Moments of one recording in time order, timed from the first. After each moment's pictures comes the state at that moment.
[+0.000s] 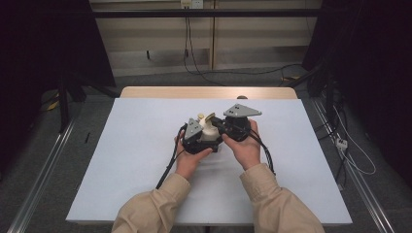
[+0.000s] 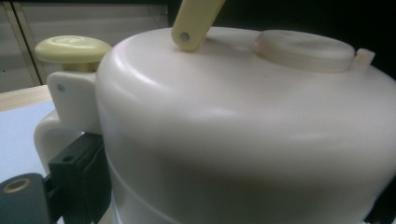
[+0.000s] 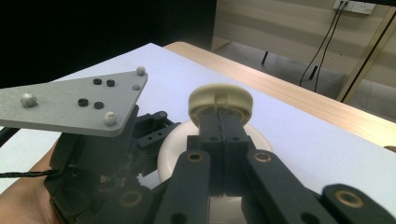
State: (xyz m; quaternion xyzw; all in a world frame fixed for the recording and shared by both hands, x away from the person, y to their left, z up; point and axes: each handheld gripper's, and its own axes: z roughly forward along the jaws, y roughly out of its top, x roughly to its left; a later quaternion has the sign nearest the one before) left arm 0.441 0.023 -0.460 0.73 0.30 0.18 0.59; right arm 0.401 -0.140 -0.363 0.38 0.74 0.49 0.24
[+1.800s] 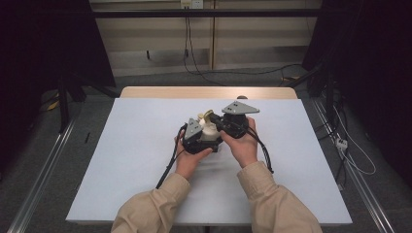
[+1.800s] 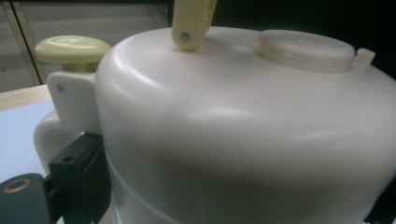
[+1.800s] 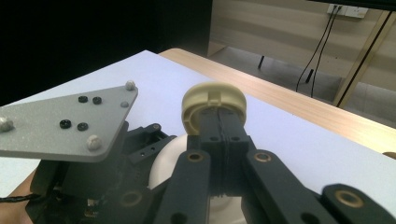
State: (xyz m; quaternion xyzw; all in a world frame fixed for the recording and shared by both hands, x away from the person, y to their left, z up) left arm 0.441 0.022 -0.460 0.73 0.30 0.18 0.58; right arm 0.410 -0.135 -0.363 0.39 0.73 0.50 0.25
